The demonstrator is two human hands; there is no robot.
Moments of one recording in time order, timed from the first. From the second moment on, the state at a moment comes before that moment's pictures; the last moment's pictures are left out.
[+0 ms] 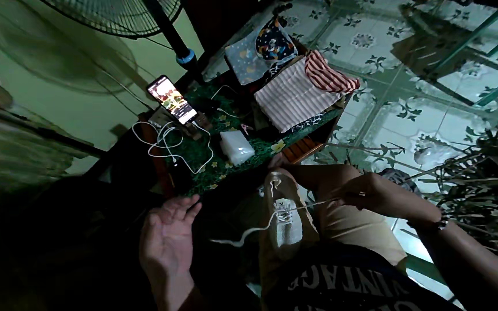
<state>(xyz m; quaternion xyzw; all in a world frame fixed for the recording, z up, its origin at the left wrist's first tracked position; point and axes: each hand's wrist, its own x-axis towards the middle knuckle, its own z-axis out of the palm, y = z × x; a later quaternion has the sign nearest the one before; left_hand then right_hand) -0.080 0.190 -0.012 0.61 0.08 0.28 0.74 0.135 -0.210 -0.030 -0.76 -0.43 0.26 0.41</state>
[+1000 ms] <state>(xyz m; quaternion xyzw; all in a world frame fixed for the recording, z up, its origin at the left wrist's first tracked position) 0.036 0.079 -0.022 0.90 0.01 -0.24 0.37 0.122 -0.251 -0.100 -0.89 -0.30 0.20 0.29</state>
